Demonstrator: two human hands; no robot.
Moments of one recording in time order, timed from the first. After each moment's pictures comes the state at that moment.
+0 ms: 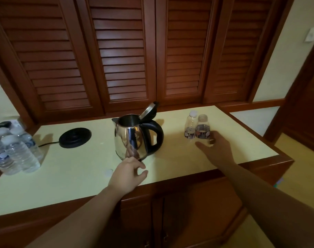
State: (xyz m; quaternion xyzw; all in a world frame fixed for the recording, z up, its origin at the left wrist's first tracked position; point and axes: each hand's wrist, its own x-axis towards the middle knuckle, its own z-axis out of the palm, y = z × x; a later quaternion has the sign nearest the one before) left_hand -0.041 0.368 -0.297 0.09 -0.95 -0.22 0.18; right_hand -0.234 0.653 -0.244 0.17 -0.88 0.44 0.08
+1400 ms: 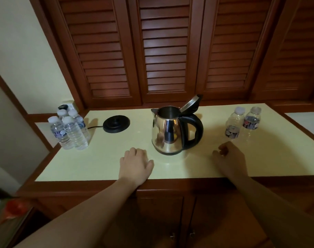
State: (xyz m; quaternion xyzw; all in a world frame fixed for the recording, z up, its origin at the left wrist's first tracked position) left_hand 0.014 0.327 -0.286 0.31 -0.94 -0.09 0.14; right_hand -0.202 0.578 -0.288 0.19 -0.87 0.45 0.02
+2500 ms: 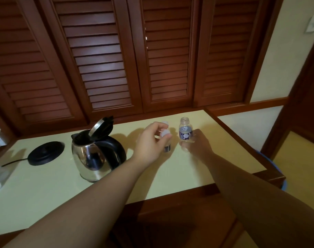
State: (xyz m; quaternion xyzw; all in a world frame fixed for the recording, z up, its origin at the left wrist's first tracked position) left_hand -0.221 0.516 -0.184 0.06 -0.86 -0.41 0.31; right_hand -0.379 0.666 -0.253 0.18 -0.88 0.44 -0.03
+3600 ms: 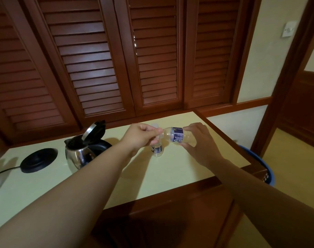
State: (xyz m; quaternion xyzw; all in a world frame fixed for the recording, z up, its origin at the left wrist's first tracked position) left_hand -0.229 0.509 -0.146 0.14 -0.75 -0.63 0.11; right_hand -0.338 0.725 -0.218 0.38 -0.83 0.35 0.22
